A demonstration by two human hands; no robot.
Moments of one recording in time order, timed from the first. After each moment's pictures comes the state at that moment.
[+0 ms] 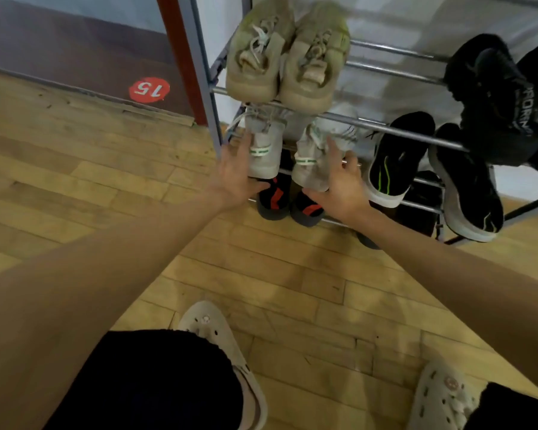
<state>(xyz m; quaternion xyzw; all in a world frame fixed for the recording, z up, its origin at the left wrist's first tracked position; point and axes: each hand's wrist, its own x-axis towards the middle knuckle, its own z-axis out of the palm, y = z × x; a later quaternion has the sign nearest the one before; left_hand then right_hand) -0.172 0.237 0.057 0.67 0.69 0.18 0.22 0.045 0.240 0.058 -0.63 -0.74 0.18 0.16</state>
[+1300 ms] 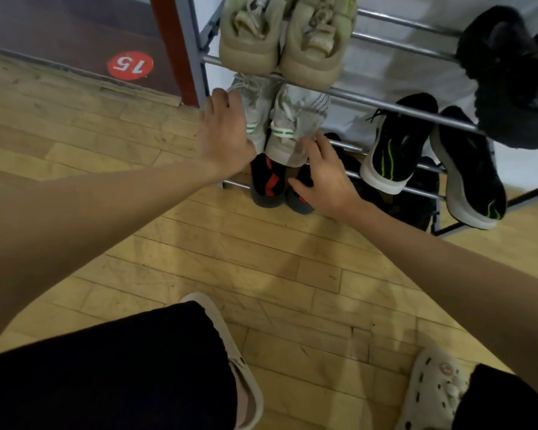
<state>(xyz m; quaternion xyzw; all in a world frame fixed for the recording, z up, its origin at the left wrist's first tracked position) -0.167 0.249 0.079 0.70 0.69 0.19 0.01 0.031 0.236 0.038 -0.54 -0.81 0.14 0.15</state>
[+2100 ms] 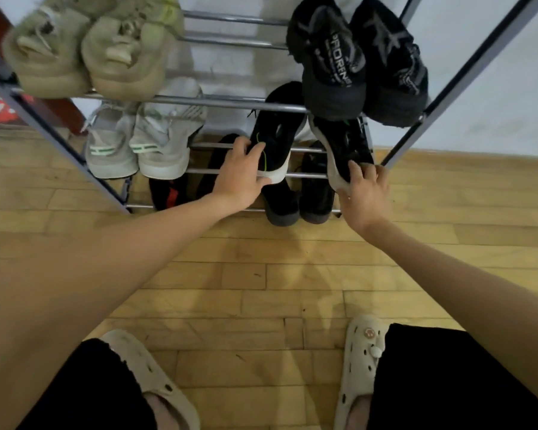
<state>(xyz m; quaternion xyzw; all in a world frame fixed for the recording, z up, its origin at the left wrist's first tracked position) 0.043 0.249 0.039 0.80 0.55 0.16 0.17 0.265 0.176 0.044 -0.78 -0.62 0.04 0.06</state>
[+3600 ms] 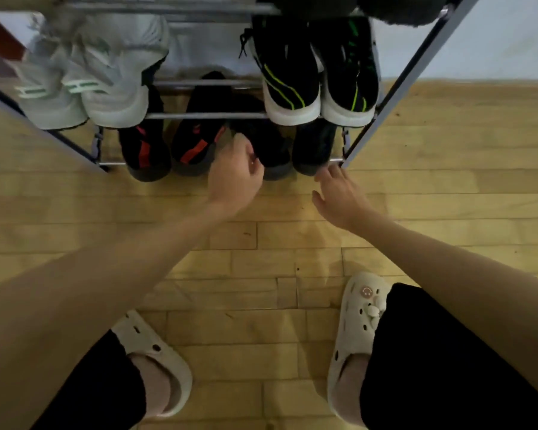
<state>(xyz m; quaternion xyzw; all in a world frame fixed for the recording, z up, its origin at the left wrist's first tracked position) 0.072 0.193 -0.037 0.74 0.59 0.27 0.19 0.278 0.148 -0.063 -0.66 -0.73 0.14 0.02</state>
